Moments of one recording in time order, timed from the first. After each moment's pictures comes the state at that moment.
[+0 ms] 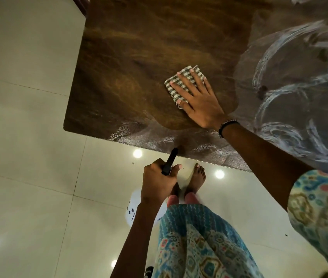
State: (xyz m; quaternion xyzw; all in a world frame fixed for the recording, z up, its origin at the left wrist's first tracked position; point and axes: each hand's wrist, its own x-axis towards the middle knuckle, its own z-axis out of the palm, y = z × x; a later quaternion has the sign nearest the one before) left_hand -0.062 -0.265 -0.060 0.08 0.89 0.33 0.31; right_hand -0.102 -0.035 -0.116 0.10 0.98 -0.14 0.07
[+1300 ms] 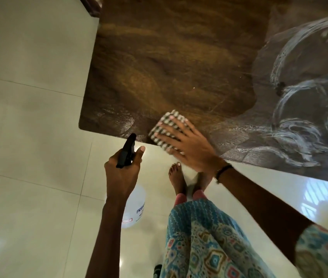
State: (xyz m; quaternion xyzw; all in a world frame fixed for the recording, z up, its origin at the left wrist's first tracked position) left_hand -0.145 -0.336 -0.028 -0.10 0.86 0.43 0.28; right_hand -0.059 -0.157 -0.119 -0.01 0.98 -0.18 0.06
